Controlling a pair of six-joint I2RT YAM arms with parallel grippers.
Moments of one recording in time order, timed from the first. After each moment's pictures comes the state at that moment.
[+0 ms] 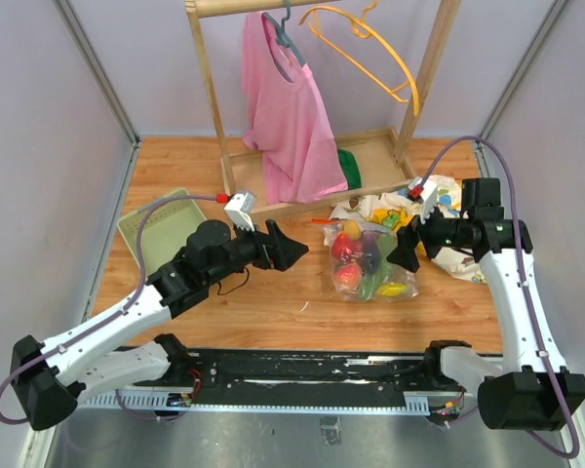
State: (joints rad) left arm -0.81 0.92 0.76 -0.07 0.01 -0.65; right arm 0.00 1.07 1.13 -0.99 -0.73 -0.62
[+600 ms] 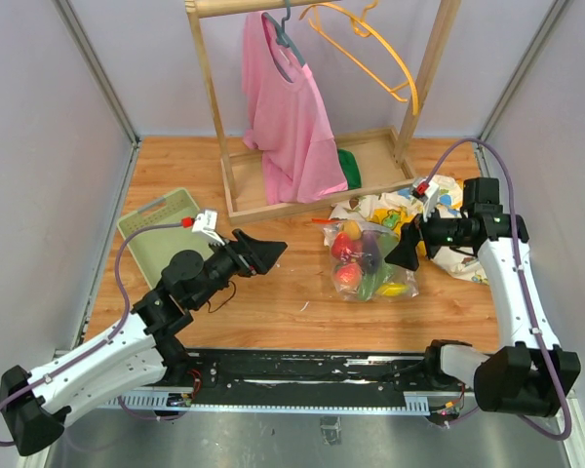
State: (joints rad) left arm -0.82 0.68 0.49 0.15 -0.18 -0.83; right arm -0.07 1.14 1.08 -1.02 -0.88 -0.63
